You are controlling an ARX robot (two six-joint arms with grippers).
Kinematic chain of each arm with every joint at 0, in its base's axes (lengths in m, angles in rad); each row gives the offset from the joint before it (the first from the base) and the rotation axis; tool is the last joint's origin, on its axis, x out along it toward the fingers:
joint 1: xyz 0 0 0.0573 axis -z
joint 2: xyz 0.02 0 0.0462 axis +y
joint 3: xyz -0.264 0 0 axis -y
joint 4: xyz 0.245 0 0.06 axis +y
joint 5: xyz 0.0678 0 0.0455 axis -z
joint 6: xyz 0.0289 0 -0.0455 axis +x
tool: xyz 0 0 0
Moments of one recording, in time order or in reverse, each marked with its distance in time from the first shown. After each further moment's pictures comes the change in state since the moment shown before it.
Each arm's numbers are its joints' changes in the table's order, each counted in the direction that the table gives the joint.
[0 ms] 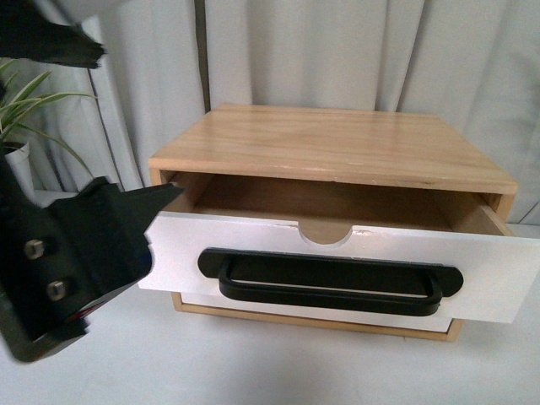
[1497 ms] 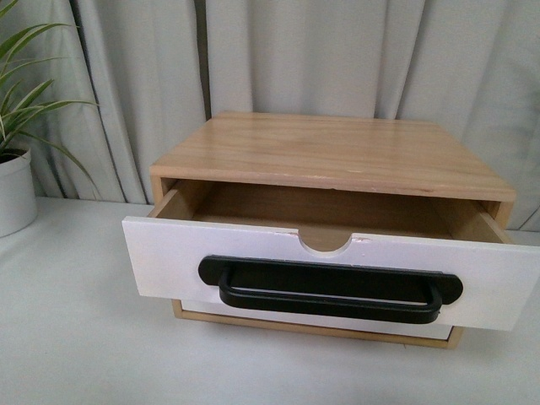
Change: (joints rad) left arm -0.510 -0.993 -0.537 0.227 0.166 -0.814; right arm 0.141 -0.755 -0.330 0.187 0.392 0.711
